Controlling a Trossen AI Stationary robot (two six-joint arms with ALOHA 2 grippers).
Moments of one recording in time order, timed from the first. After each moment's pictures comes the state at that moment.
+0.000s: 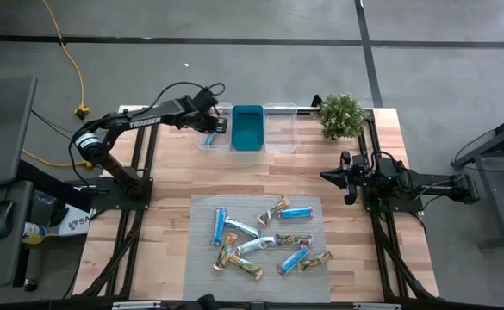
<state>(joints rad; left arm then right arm) 0.67 1.55 1.07 -0.56 -0.14 -0.66 -0.07 0.05 0.01 0.03 0.00 0.39</state>
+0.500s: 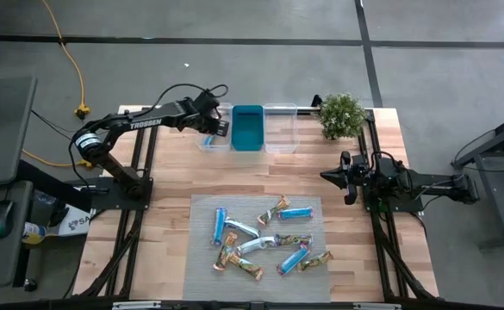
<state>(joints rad) 0.65 1.55 1.06 -0.52 -0.11 -0.54 -0.07 0.05 0.01 0.03 0.00 0.39</state>
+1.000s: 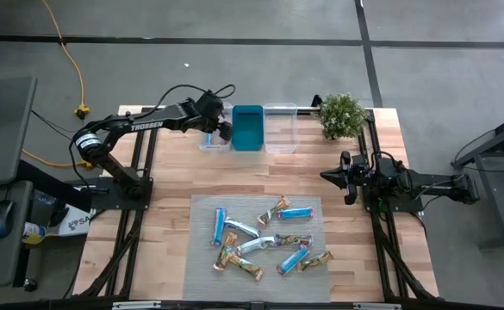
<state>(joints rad) 0.60 1.55 1.06 -0.37 -0.03 -0.37 -0.07 0.05 0.01 0.03 0.00 0.39</state>
